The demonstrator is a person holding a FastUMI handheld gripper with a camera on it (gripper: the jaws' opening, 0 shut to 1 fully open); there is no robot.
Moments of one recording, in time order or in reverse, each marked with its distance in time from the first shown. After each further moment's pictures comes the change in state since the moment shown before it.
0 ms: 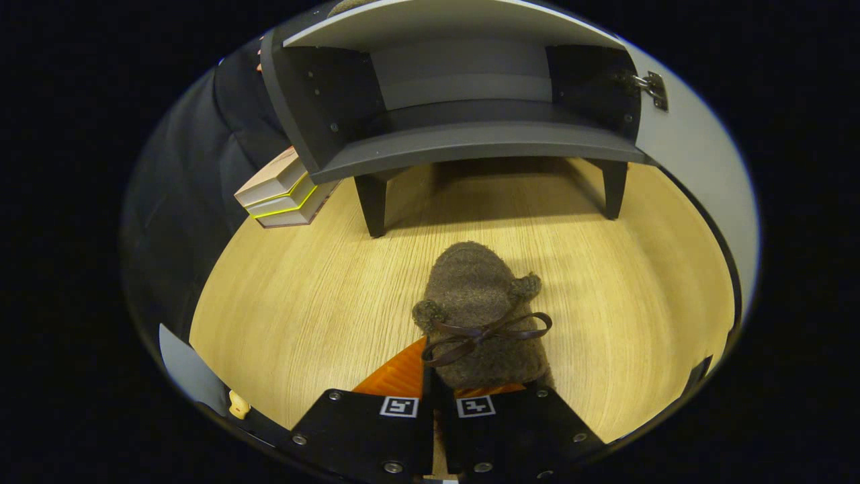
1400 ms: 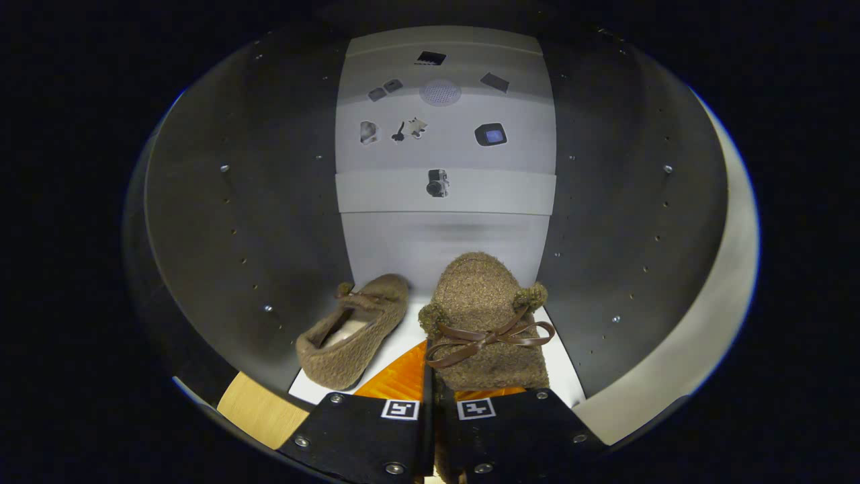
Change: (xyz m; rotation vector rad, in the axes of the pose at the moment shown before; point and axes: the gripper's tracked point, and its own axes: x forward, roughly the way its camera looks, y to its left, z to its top) arm -0.158 -0.043 0.436 -0.116 -0.457 -0.063
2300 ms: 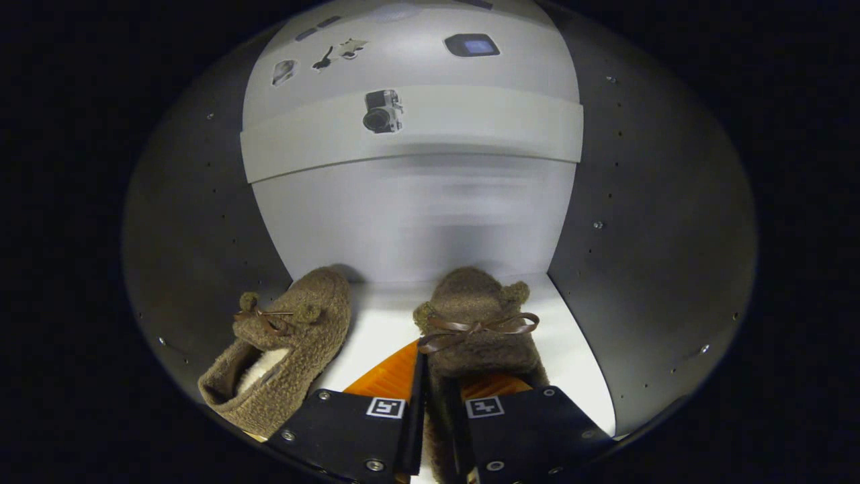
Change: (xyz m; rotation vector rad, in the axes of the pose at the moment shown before) arm 0.112 -0.021 -0.029 0.040 0.160 -0.053
